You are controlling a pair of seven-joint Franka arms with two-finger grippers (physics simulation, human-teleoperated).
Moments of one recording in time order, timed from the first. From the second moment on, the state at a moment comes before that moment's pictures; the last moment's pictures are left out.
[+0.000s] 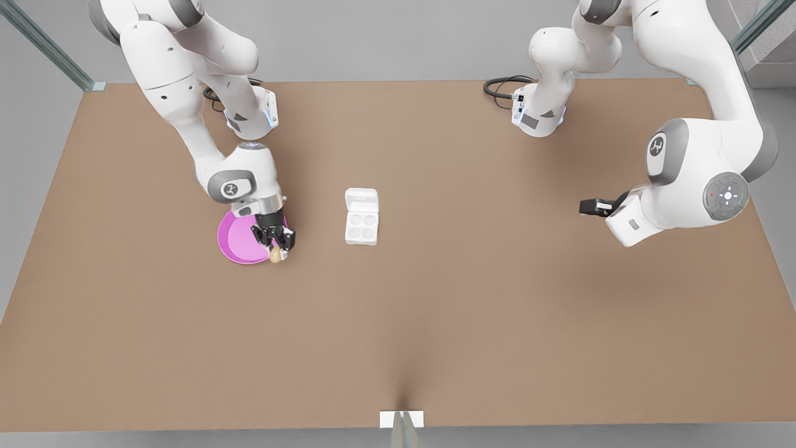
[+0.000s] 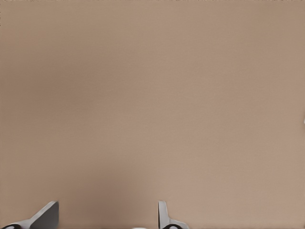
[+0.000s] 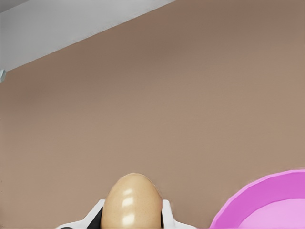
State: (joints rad) left arm -0.19 0.23 0.13 -1.48 -0.08 1.37 0.08; right arm -0.11 0.28 0.36 -2.30 -1.98 2.95 2.52
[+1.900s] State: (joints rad) left arm -0.19 0.20 0.04 -1.44 -0.04 1.30 0.03; right arm -0.78 0.60 1.33 -1.84 -0.65 1.87 1.01
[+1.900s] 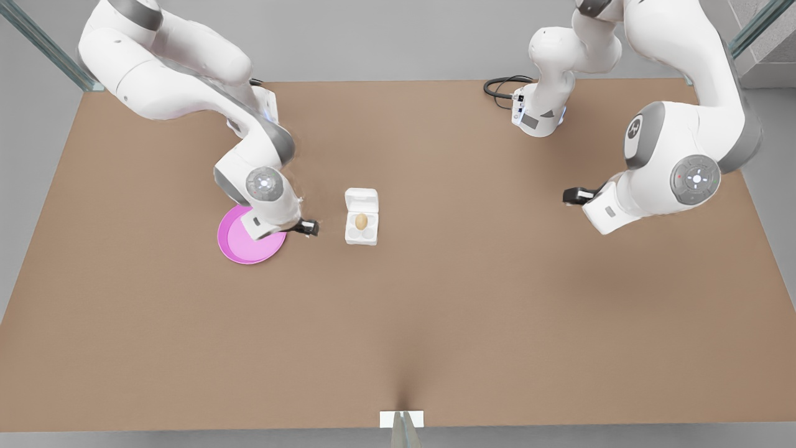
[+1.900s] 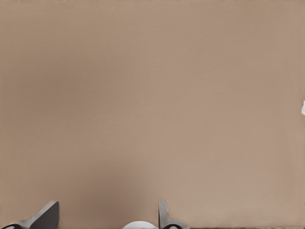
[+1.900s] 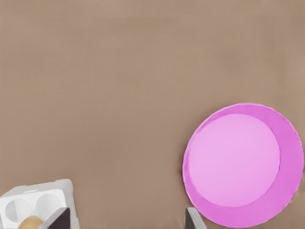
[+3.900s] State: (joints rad) left arm -0.93 0.57 -0.08 -1.58 -0.17 1.95 -0.72; right arm -0.11 0.26 0.11 -1.32 0.05 1.64 0.11
